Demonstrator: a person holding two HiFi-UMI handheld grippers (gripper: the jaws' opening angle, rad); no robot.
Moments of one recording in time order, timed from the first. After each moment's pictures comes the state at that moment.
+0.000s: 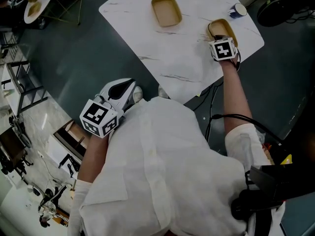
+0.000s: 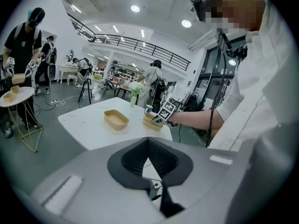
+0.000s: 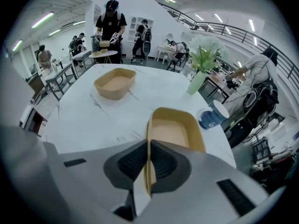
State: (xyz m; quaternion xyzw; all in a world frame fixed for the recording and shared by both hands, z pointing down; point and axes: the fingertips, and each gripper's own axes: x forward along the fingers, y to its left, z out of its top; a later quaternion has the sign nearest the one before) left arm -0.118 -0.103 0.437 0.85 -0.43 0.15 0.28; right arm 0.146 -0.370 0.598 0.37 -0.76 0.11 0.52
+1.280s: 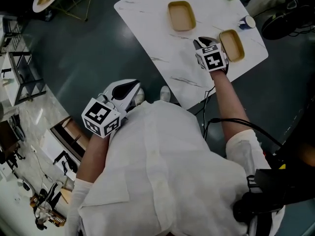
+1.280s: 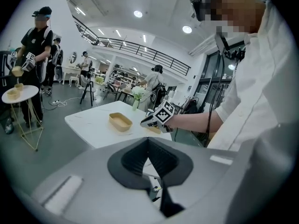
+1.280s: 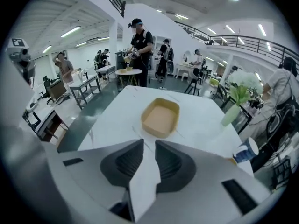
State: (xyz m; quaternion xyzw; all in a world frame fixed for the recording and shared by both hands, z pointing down) left arm -0.149 -0.084 0.424 0.85 -0.43 0.12 0.27; right arm -0.001 -0.315 0.557 0.28 -0.85 0.08 0.45
